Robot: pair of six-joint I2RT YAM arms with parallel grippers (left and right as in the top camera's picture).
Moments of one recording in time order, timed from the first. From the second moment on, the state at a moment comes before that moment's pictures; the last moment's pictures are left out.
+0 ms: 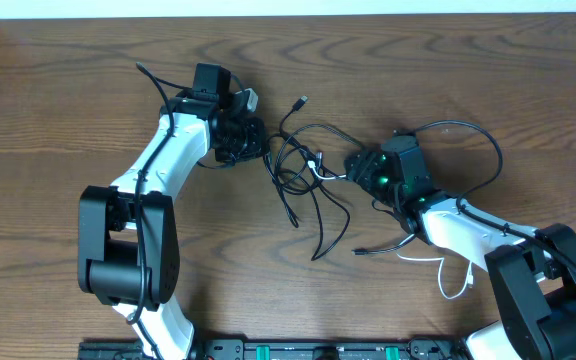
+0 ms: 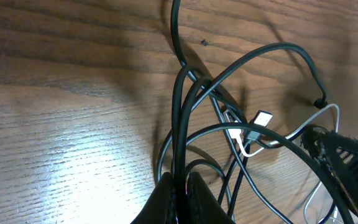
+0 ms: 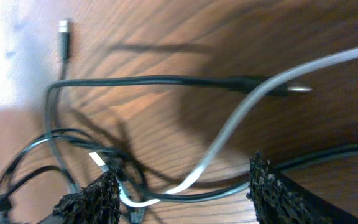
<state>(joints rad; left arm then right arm) -0.16 1.90 1.32 -0.70 0.49 -0.28 0.41 1.68 0.69 0.19 -0.10 1.02</state>
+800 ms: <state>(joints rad) -0.16 1.90 1.32 -0.70 0.49 -0.28 0.43 1.68 0.69 0.20 0.06 1.02</state>
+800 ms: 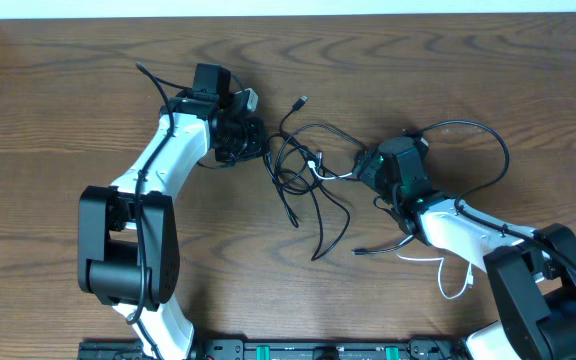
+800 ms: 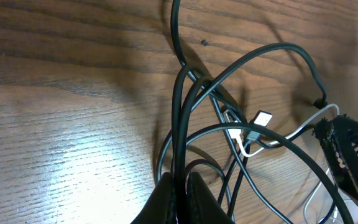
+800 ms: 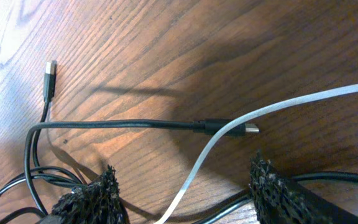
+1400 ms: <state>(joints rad) -0.16 1.90 1.32 -0.70 0.49 -0.28 0.43 1.84 0.71 0.37 0.04 1.07</state>
